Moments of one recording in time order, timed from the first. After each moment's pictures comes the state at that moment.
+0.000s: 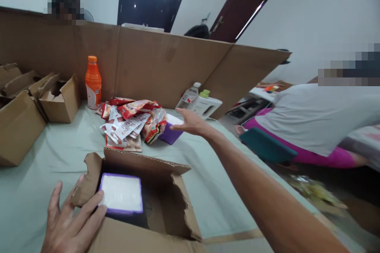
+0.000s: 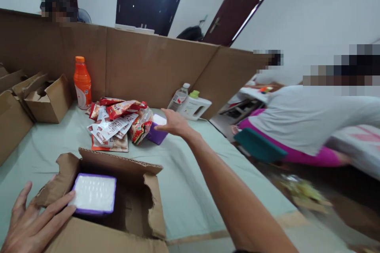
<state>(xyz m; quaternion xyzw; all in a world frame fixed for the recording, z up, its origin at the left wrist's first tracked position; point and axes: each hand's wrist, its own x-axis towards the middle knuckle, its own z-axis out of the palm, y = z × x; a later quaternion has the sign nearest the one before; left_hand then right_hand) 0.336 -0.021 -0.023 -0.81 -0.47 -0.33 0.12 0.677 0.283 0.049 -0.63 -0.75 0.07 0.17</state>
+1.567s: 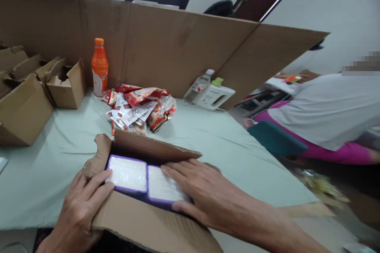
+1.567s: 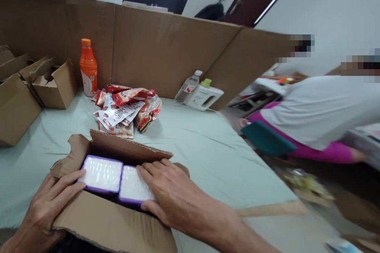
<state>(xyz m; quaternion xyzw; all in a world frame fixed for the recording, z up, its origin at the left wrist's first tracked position) 0.339 -0.027 -0.018 -0.81 -0.49 -0.32 0.01 0.631 0.066 0.065 -0.32 -0.95 0.01 0.01</state>
